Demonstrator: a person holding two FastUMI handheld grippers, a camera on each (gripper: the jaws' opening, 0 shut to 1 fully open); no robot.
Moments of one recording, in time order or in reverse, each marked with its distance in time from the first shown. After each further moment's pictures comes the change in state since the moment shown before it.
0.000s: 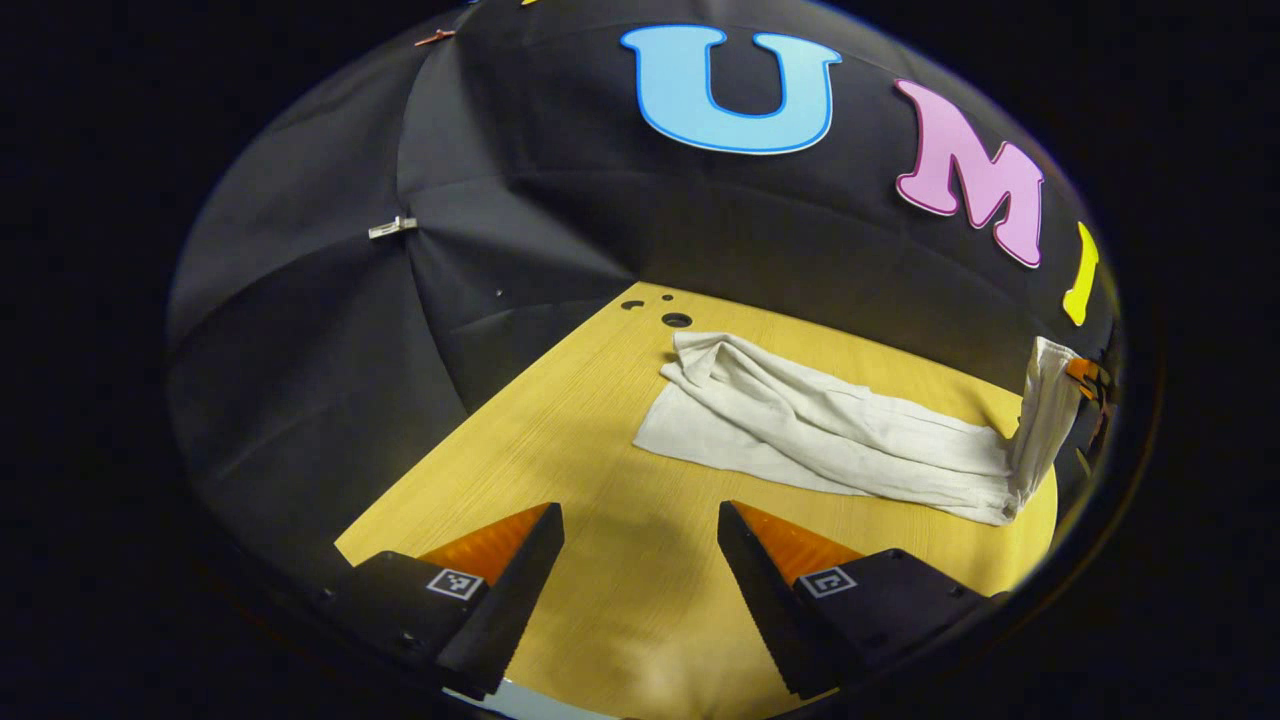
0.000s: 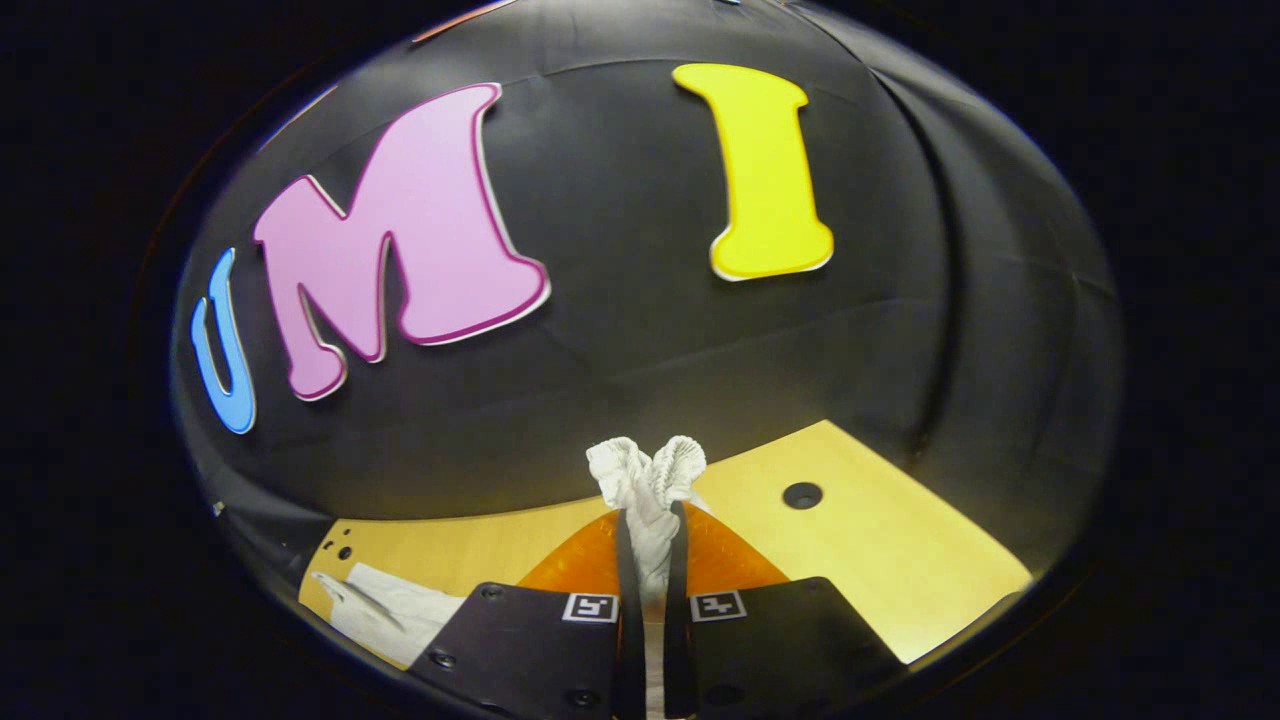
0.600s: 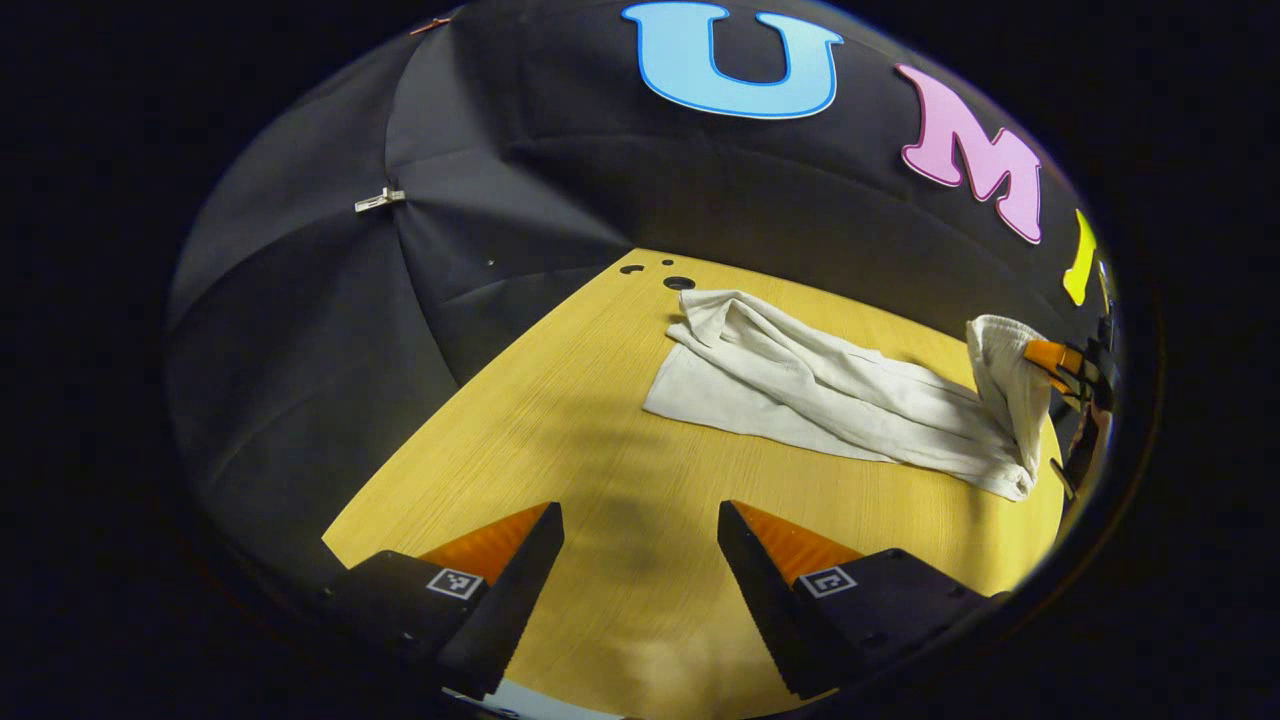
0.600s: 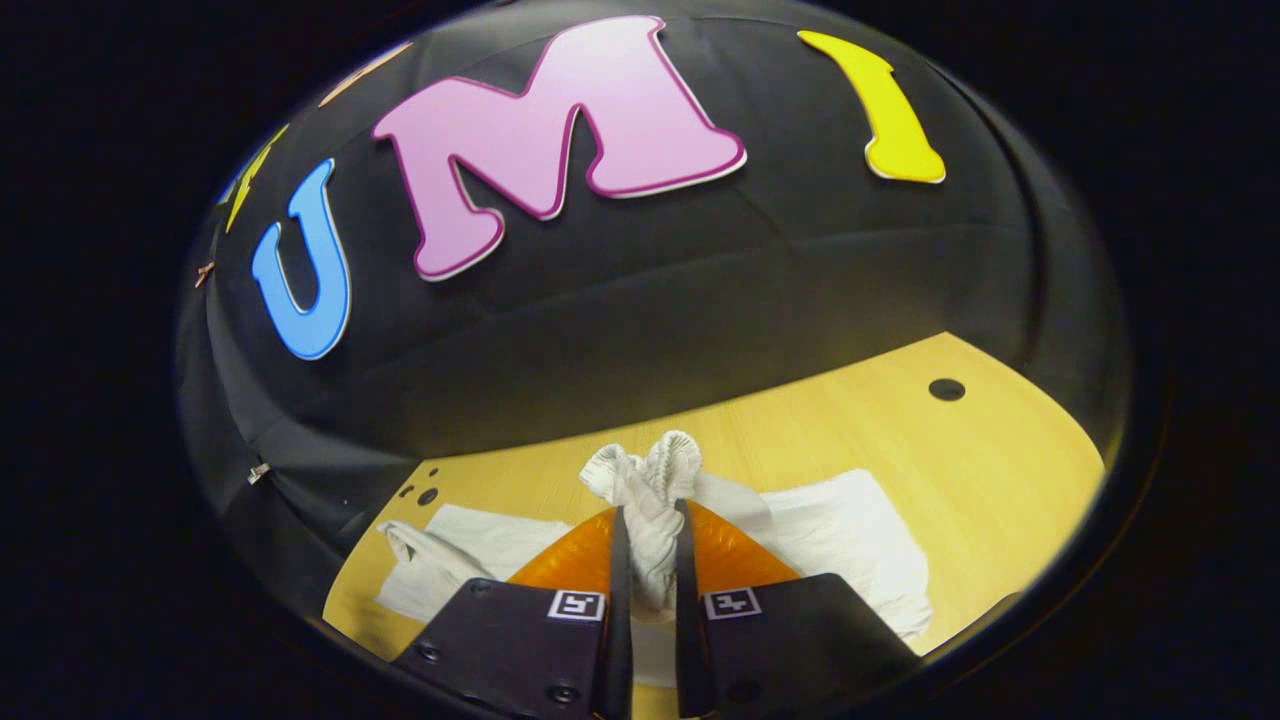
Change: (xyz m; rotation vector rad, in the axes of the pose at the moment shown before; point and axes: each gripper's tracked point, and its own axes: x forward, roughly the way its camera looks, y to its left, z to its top) left arm 0.024 0.013 -0.022 0.034 0.062 -0.033; right arm -0.030 0.130 -0.142 -0.017 0.175 0.188
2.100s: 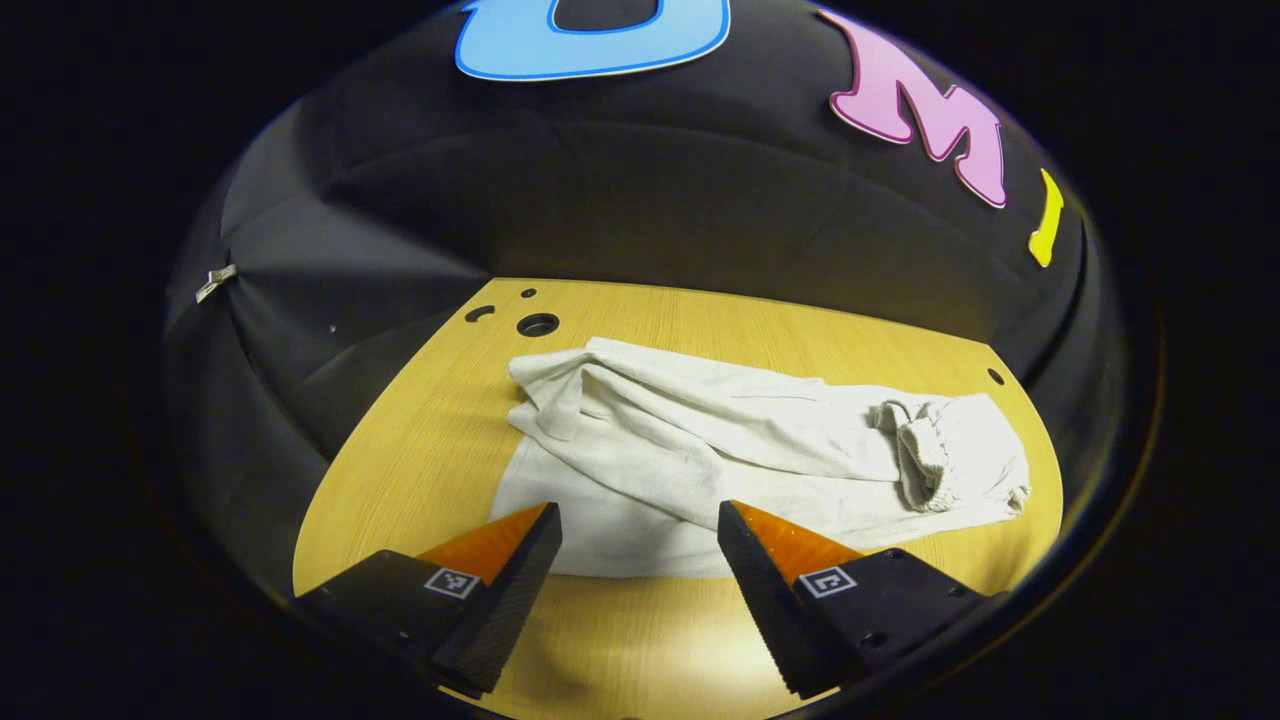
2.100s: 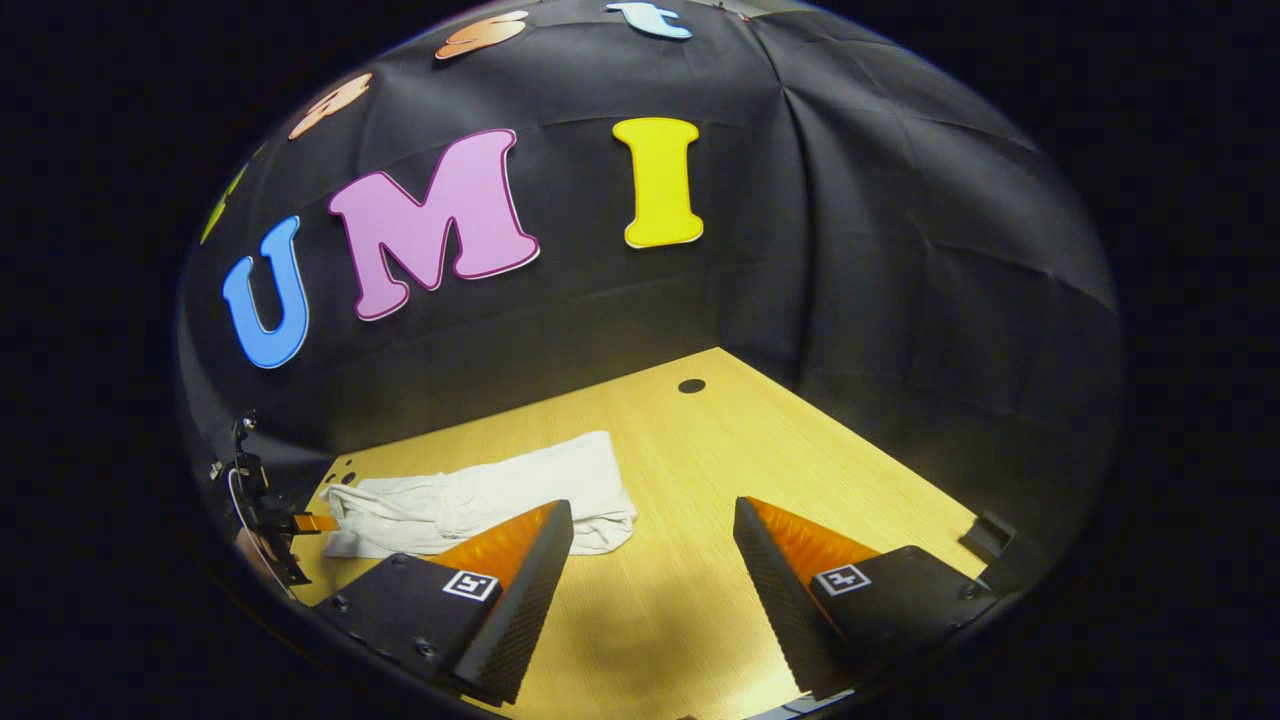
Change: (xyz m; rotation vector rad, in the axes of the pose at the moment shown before) left arm 0.134 -0.115 0.085 0.159 -0.012 -0.211; right arm -0.296 -0.145 0.005 0.018 -0.104 -0.392
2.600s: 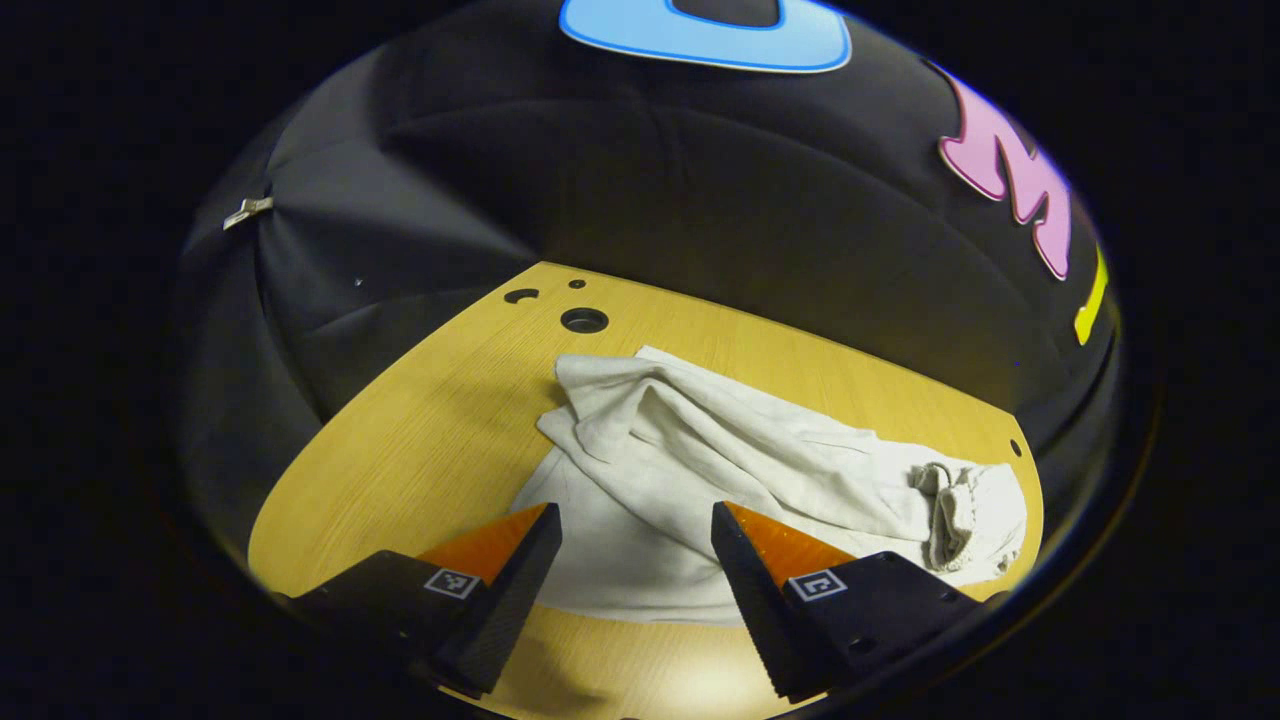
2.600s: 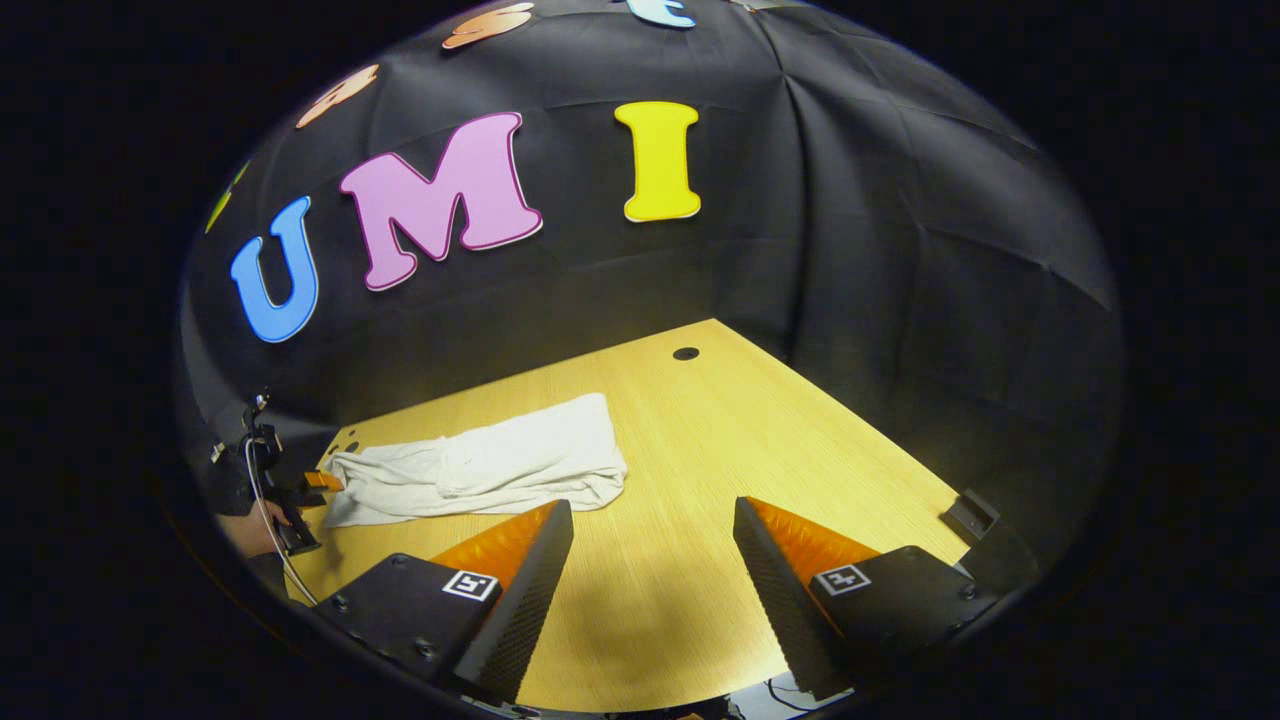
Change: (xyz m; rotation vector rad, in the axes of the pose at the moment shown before) left arm 0.046 0.035 0.008 -0.207 -0.026 0.064; right arm -0.028 -0.005 -0.030 -0.036 0.097 0.010
